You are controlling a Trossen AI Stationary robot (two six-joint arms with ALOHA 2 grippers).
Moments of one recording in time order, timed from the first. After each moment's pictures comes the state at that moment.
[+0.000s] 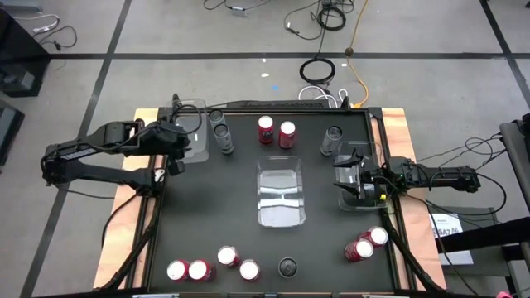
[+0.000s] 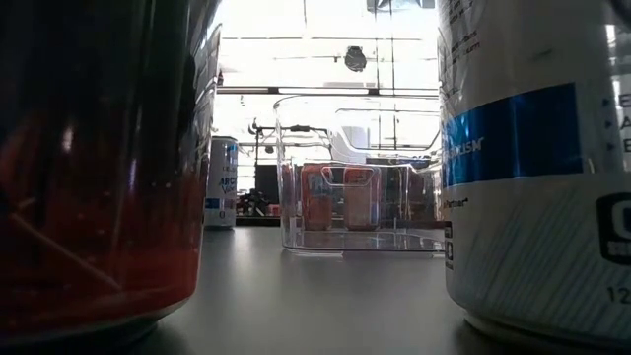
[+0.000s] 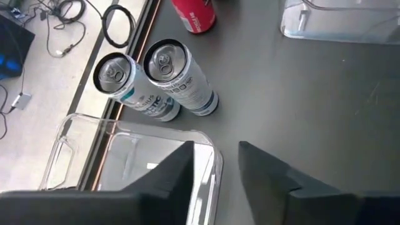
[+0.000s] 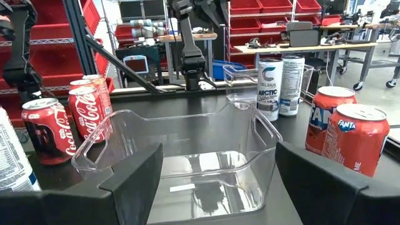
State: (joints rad) left arm 0.18 0.85 1.09 -1.18 -0.27 0.09; right arm 0.03 0.01 0.05 -0.08 0.08 0.07
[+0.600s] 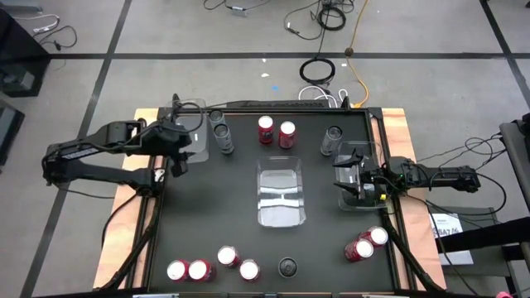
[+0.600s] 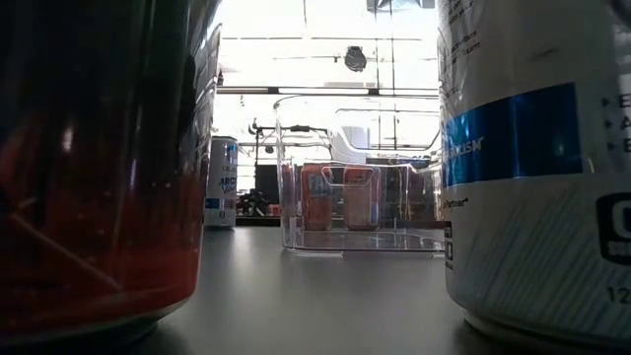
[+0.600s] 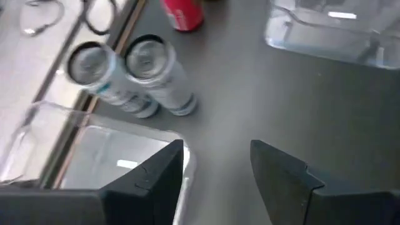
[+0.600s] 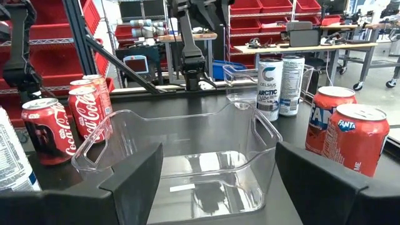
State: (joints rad) left arm 0.19 0.87 1.09 -1.17 -0.18 -0.03; right arm 0.03 0.01 0.05 -0.08 0.08 0.07
